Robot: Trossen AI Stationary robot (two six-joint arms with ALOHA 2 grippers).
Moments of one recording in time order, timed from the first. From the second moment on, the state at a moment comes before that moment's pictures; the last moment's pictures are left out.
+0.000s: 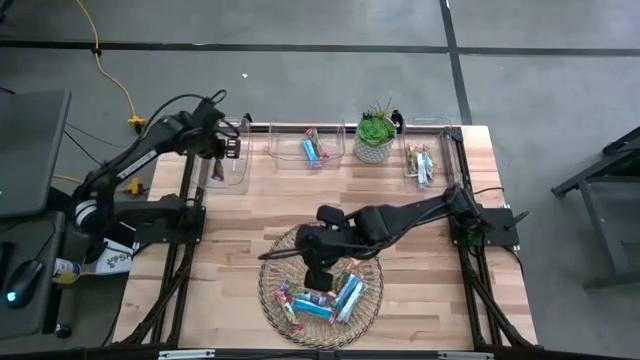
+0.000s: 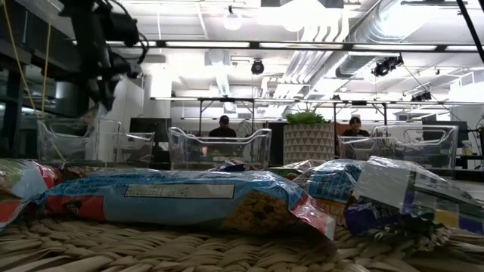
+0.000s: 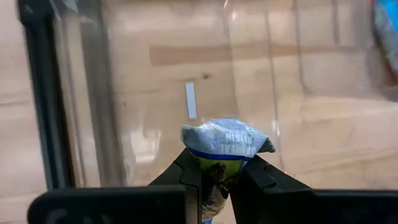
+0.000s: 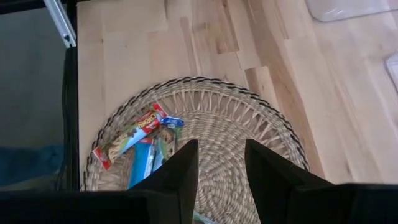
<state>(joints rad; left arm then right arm) 0.92 1.07 0.95 -1.06 -0.08 -0.53 0.34 2.11 2.31 -1.15 0.23 0.47</state>
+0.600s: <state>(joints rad) 0.95 1.35 0.95 -0.97 0.01 -0.46 0.36 2.11 2.31 -1.15 0.27 0.50</state>
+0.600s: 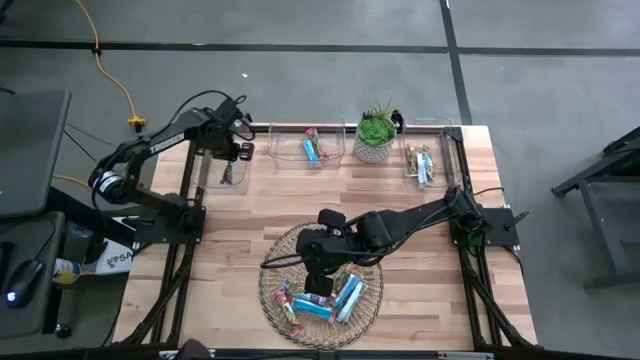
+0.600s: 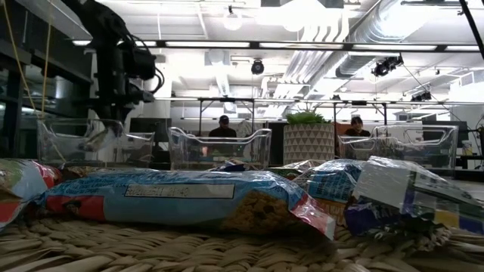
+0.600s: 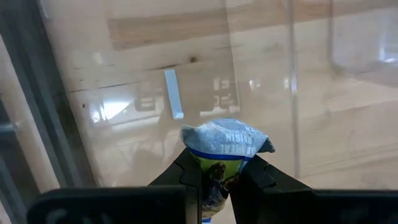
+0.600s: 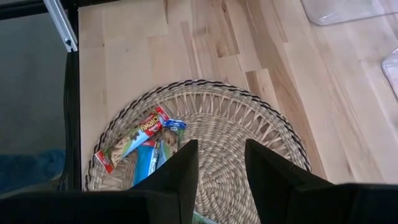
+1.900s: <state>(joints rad) 1.05 1.38 0.77 -0.82 0.14 -0.39 0.36 2.11 2.31 -1.19 0.27 0.52</state>
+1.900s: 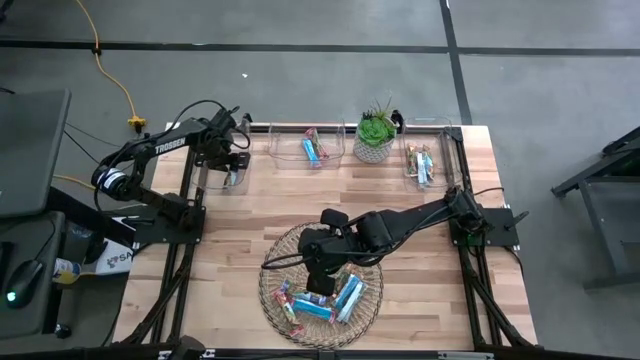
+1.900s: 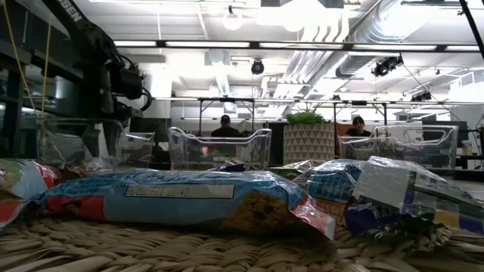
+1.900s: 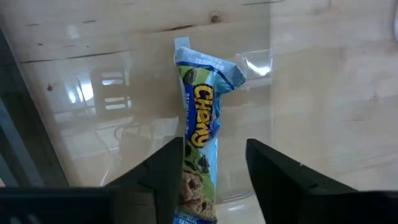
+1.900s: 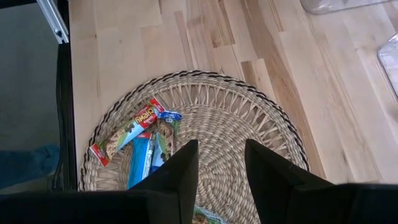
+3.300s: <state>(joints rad) 0.68 0.72 0.82 -0.65 0.49 -0.31 0.36 2.11 2.31 -1.20 0.28 0.52</state>
